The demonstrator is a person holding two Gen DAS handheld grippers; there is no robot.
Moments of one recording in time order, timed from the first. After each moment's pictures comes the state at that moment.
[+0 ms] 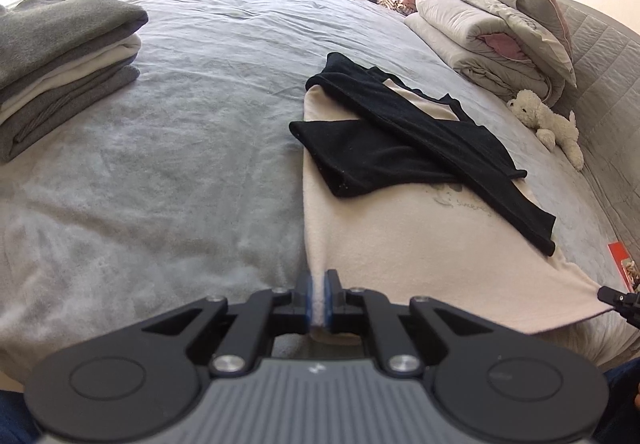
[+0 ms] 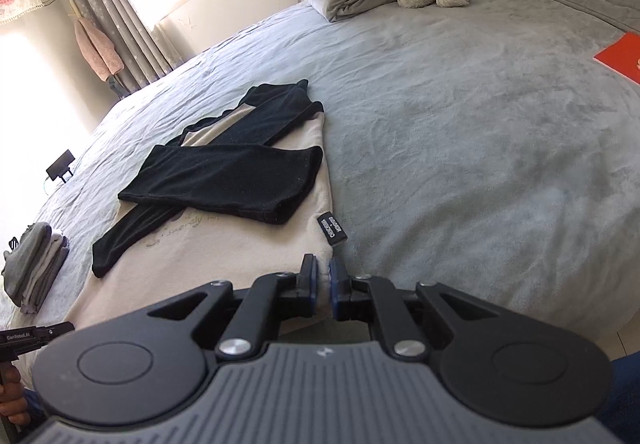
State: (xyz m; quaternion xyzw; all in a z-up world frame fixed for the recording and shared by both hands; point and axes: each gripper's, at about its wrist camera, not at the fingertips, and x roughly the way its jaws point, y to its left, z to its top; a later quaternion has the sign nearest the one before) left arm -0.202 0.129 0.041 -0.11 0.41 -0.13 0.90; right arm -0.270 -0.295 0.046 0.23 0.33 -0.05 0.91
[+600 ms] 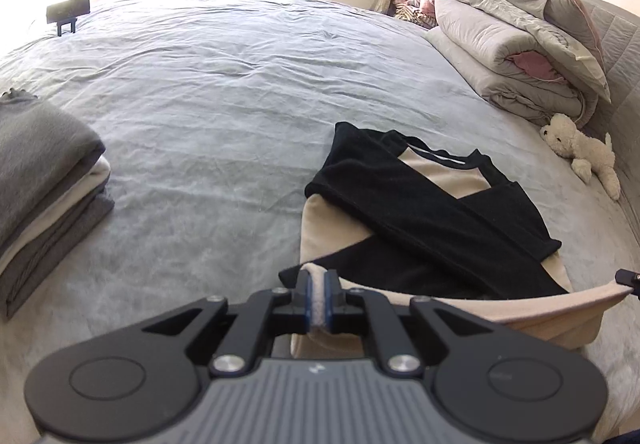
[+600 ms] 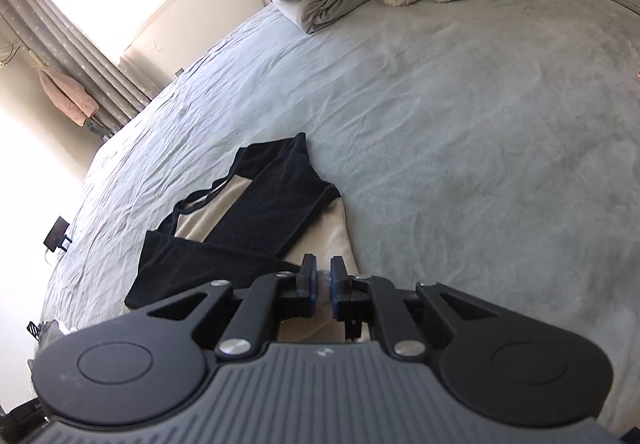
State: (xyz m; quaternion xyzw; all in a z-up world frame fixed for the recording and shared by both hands) left arm -0.077 0.088 0.102 -0.06 0.40 -0.08 0.91; right arm -0.122 -0.341 0.087 0.31 0.35 -0.07 0.88
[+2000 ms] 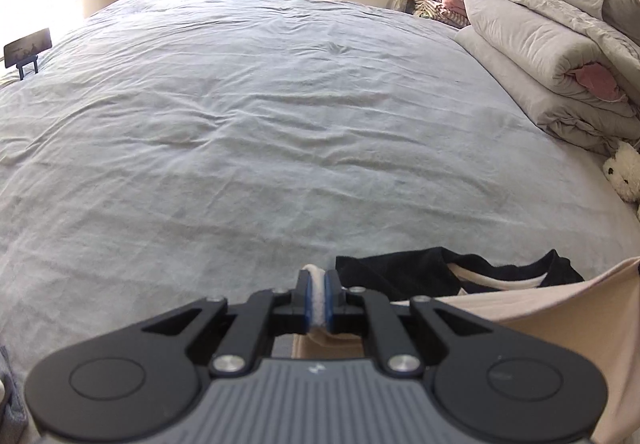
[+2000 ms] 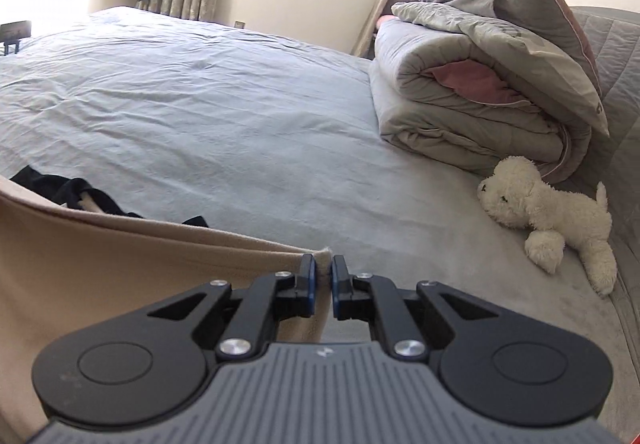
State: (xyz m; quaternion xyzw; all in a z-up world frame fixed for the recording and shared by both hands) left arm 0.135 0.024 0.081 -0.03 0.41 -0.05 0.91; right arm 0.080 -0.291 0.059 -0.12 0.31 -0.07 0.94
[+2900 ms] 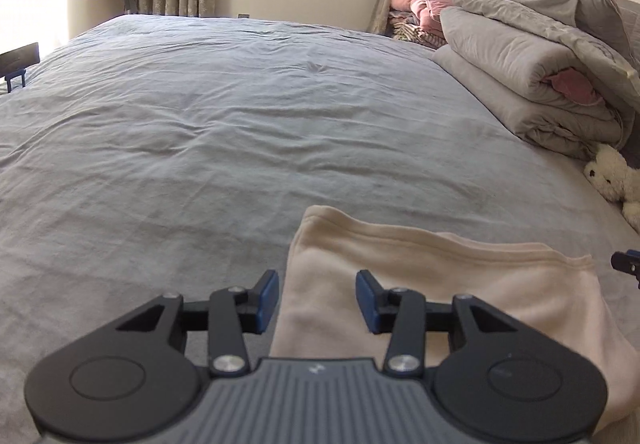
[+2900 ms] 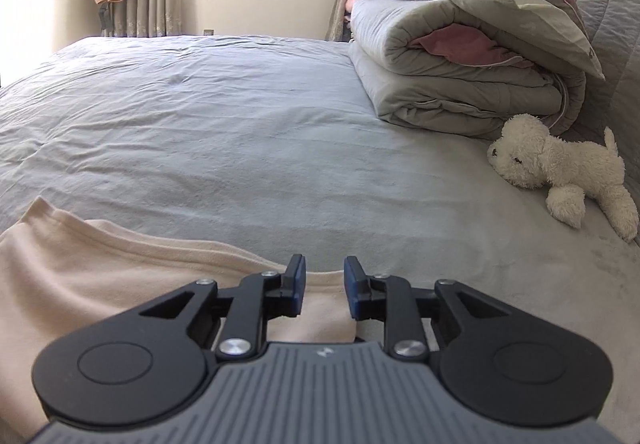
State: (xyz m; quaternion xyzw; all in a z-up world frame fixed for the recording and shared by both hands) left arm 0.098 0.020 0.062 -0.02 0.36 -0.08 0.93; right arm 0.064 -0.271 0.068 -0.04 0.32 -0.06 0.94
